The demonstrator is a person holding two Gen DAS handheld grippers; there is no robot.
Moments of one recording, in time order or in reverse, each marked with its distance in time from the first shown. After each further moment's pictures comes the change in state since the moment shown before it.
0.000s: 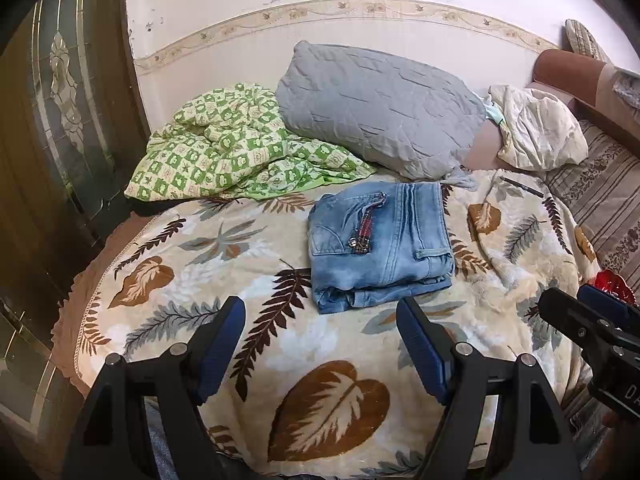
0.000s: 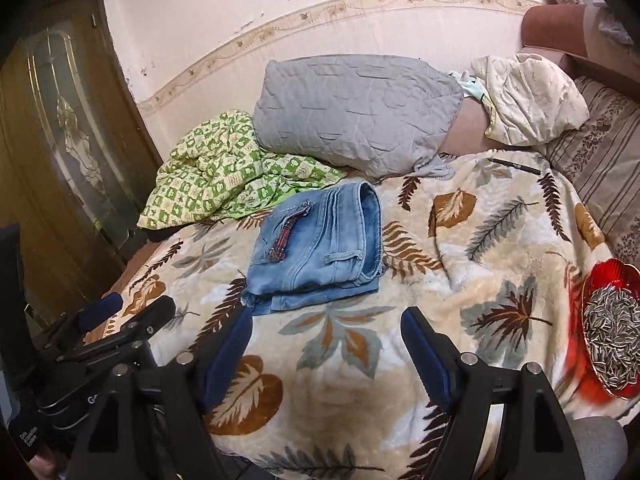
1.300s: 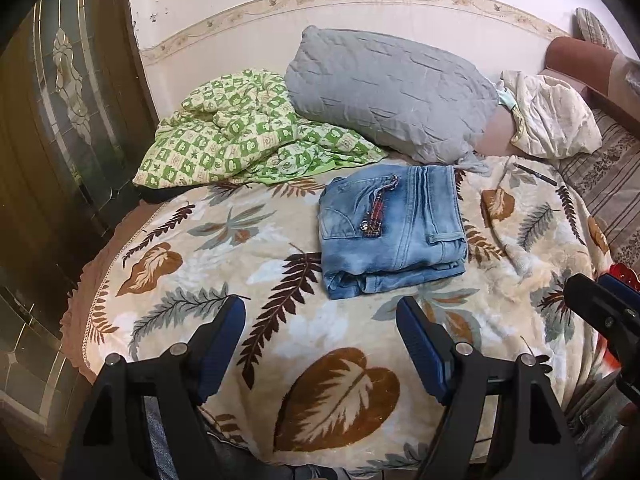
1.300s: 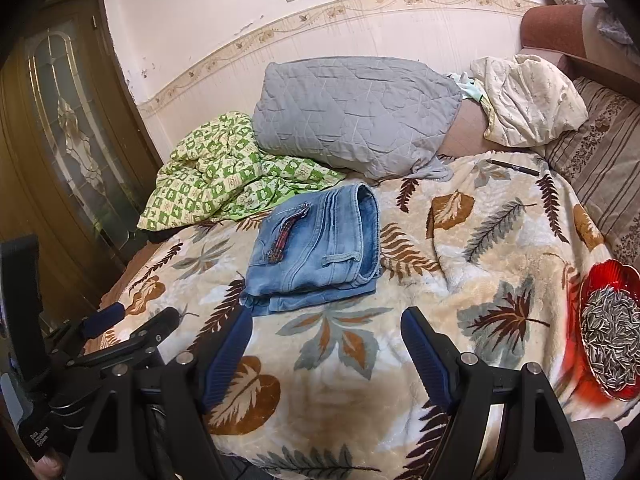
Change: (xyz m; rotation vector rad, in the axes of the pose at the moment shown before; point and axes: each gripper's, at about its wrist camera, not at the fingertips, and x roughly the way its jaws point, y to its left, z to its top) left arm 0.009 -0.002 -0.004 0.000 0.054 0.046; right arm -0.002 -0.005 -0.001 -0.001 -0.005 0.004
